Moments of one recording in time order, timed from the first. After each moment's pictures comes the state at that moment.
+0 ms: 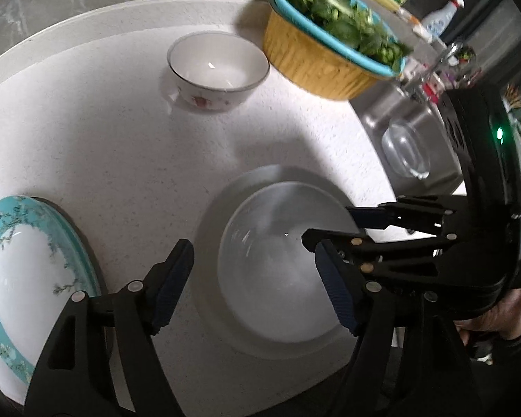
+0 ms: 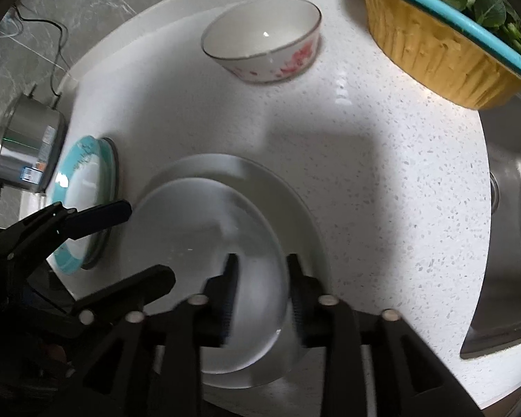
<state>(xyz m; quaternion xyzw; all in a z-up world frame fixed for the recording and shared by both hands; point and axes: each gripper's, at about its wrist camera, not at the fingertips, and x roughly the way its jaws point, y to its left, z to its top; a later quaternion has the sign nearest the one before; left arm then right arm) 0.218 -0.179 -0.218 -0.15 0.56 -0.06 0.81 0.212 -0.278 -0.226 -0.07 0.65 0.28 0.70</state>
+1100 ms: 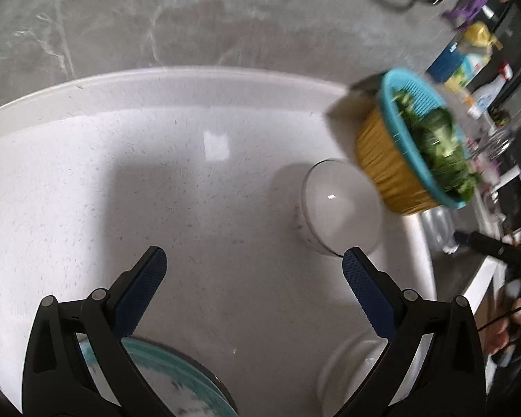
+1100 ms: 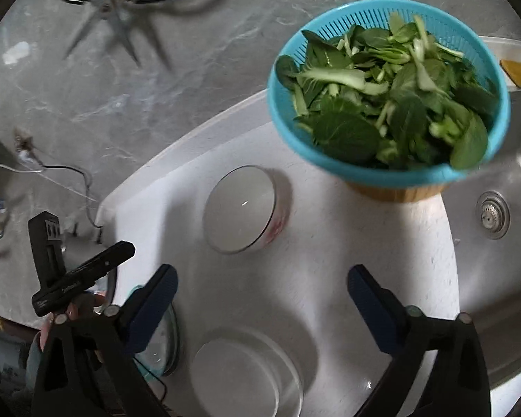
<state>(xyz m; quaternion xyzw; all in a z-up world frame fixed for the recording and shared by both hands) 0.341 -0.024 -0.204 -0.16 0.53 0.03 0.83 0.324 -0.325 -0.160 0.12 0.57 0.27 0.76</state>
